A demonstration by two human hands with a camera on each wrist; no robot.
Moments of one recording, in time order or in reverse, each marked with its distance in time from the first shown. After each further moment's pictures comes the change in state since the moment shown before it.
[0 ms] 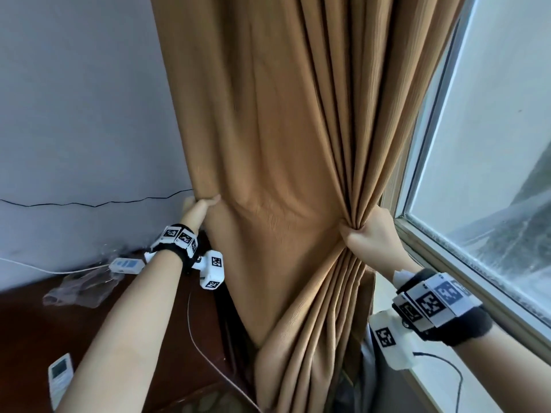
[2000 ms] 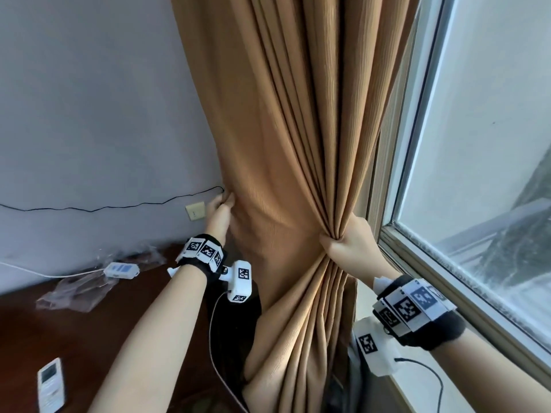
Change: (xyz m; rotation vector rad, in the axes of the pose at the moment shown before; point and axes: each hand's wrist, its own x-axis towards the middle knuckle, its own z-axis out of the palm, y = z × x) left_hand -0.040 0.006 0.080 -0.151 -0.021 0.224; right_hand 0.001 0.016 -0.001 0.085 -0.095 -0.044
